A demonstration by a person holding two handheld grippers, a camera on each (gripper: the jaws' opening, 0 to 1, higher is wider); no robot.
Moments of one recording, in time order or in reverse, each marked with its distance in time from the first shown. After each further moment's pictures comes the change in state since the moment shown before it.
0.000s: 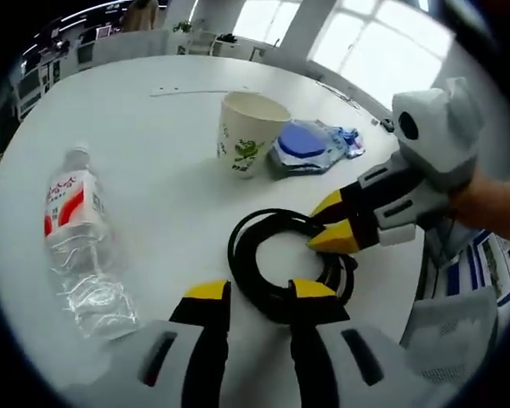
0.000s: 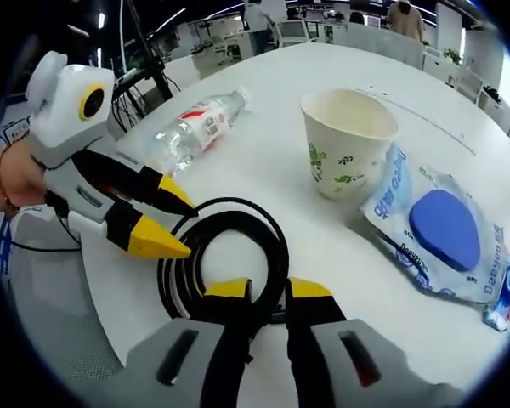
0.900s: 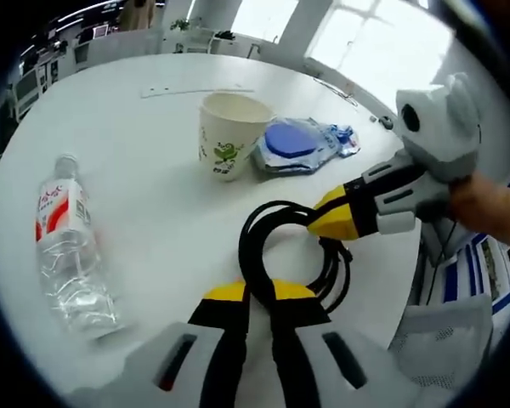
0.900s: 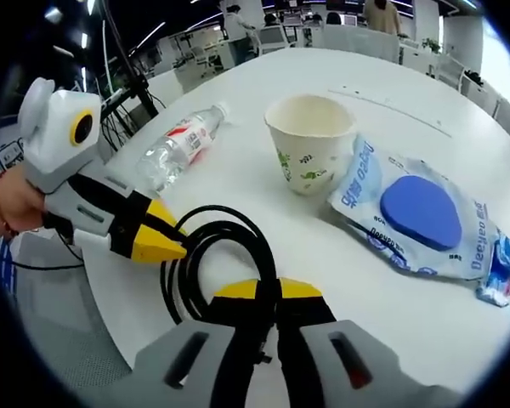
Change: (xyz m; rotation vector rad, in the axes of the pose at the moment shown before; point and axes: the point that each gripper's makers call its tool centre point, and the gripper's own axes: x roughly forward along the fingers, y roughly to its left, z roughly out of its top) left arm 0.000 -0.023 0.007 -0.003 0.008 -0.011; right arm -0.025 -0.015 -0.004 0.083 -0.039 -0.035
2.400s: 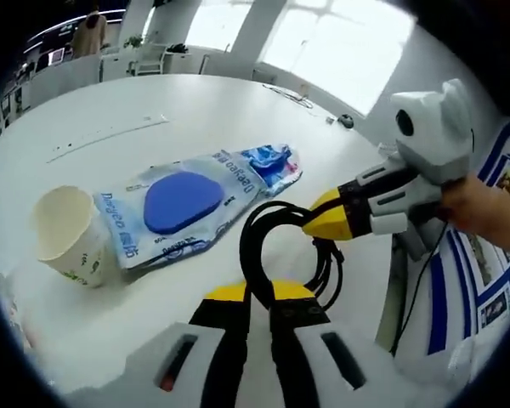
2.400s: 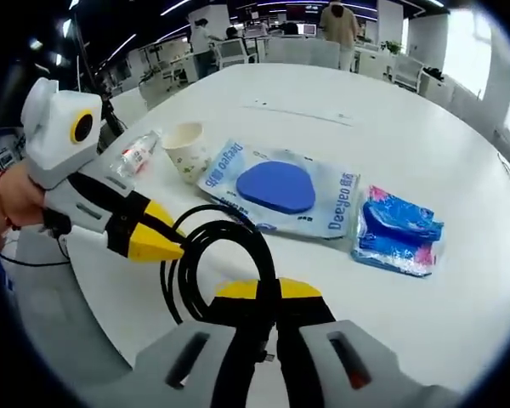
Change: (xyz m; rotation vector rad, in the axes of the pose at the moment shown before) left arm 0.077 -0.134 0.086 0.127 -0.045 -0.168; right arm -0.110 -0.133 -0.039 0.072 -0.053 -0.172
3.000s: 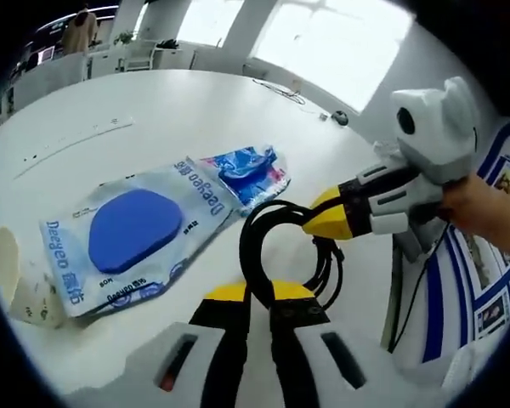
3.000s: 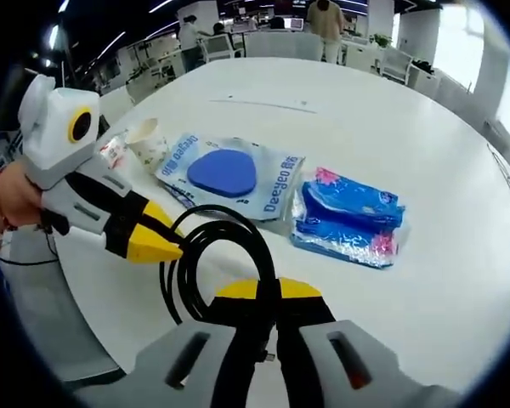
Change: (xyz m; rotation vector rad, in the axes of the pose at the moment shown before) left arm 0.061 -0.026 0.020 0.004 0.029 -0.033; right arm -0.003 -0.065 -0.022 0.024 0.035 -0.039
